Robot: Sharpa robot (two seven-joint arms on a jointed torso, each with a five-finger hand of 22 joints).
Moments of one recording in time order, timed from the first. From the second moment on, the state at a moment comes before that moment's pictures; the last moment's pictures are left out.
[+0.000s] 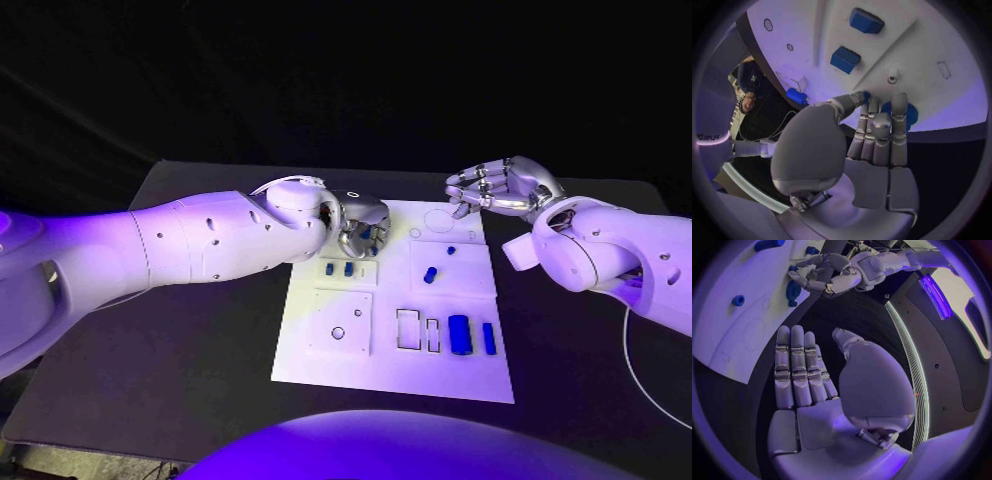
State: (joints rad) left arm 1.25 -0.55 -0.15 1.28 -1.58 -0.03 0.02; left_hand 1.37 -0.23 0.68 0.03 0.09 0.92 0.14 0.41 0.23 1.01 0.08 0.48 0.07 1.28 0.01 1.31 0.83 0.17 1.09 0.12 1.02 0.75; right arm 1.28 -0.83 -0.20 1.44 -0.41 -0.39 0.23; right_hand 1.28 -0.25 0.35 0.23 0.27 0.95 0.18 0.15 0.40 1.31 0.11 0.07 0.18 1.25 0.04 0.27 0.56 0.18 1.15 0.16 0.21 0.27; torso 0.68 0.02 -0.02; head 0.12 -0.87
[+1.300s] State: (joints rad) left arm 1.23 -0.63 -0.09 1.36 -1.54 -0.13 0.04; left_hand 1.36 -0.21 0.69 0.01 0.09 0.97 0.14 0.41 0.24 1.07 0.07 0.44 0.08 1.34 0.00 1.35 0.90 0.17 1.15 0.11 1.09 0.85; right arm 1.28 -0.83 -0.20 1.44 -0.41 -0.39 0.24; right_hand 1.28 -0.25 0.35 0.23 0.27 0.95 0.18 0.15 0.41 1.31 0.11 0.07 0.18 1.25 0.04 0.26 0.56 0.18 1.15 0.16 0.21 0.27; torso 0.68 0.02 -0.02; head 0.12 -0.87
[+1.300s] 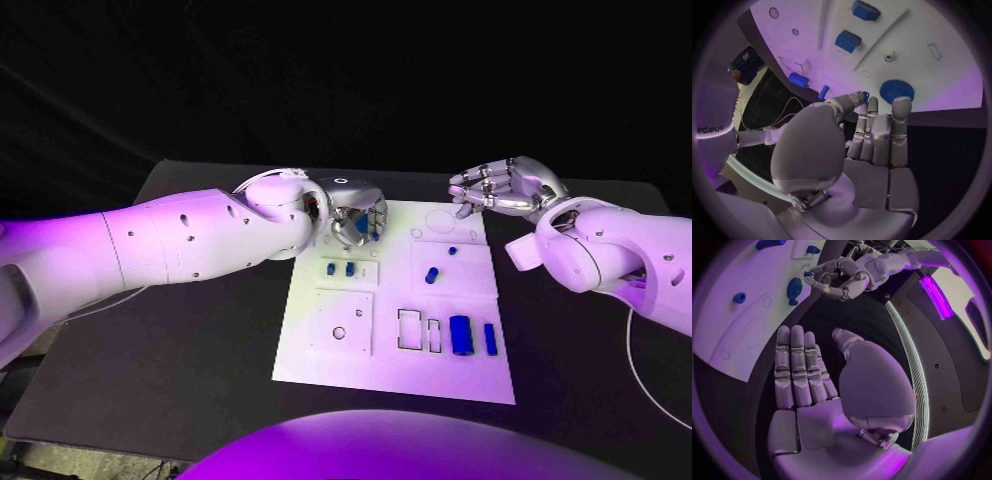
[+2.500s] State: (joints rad) left arm 1.21 -0.75 -0.08 1.41 -1.52 -0.10 0.02; left_hand 1.36 -0.21 0.69 0.01 0.09 0.97 0.13 0.41 0.24 1.08 0.07 0.44 0.08 1.34 0.00 1.35 0.88 0.17 1.16 0.11 1.10 0.85; right arm 1.28 -0.83 -0.20 1.44 -0.41 -0.39 0.24; right_hand 1.28 -0.25 0.35 0.23 0.27 0.95 0.18 0.15 0.41 1.31 0.11 0.07 0.18 1.25 0.04 0.26 0.56 0.18 1.15 0.16 0.21 0.27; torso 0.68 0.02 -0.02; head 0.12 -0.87
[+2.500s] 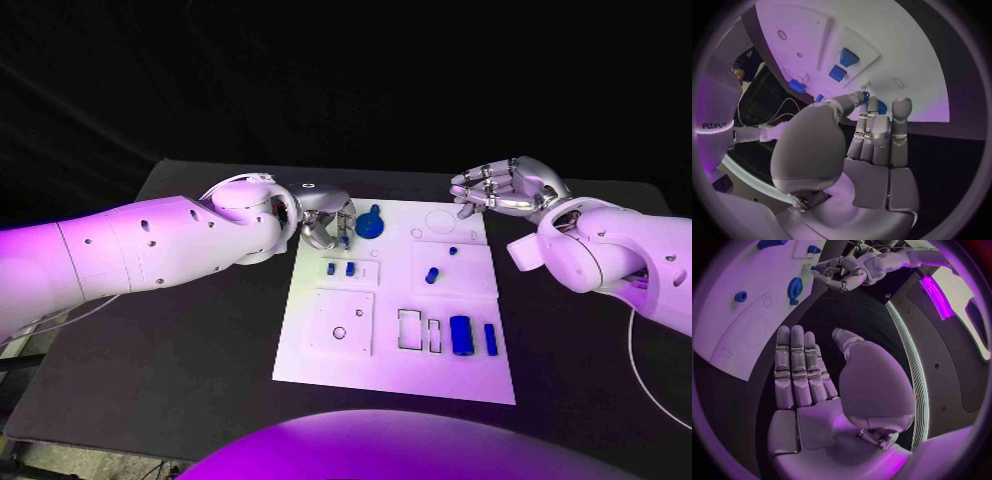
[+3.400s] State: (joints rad) left arm 1.21 -0.74 -0.08 1.40 -1.51 -0.07 0.01; left_hand 1.35 -0.21 0.69 0.00 0.08 0.97 0.14 0.40 0.24 1.08 0.07 0.44 0.08 1.34 0.00 1.35 0.87 0.17 1.16 0.11 1.10 0.85; right arm 1.28 -0.83 -0.20 1.44 -0.41 -0.39 0.24; right_hand 1.28 -0.25 0.35 0.23 0.27 0.95 0.18 0.15 0.41 1.31 0.11 0.07 0.18 1.25 0.04 0.26 0.56 0.18 1.15 0.16 0.21 0.27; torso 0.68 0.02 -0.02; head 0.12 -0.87
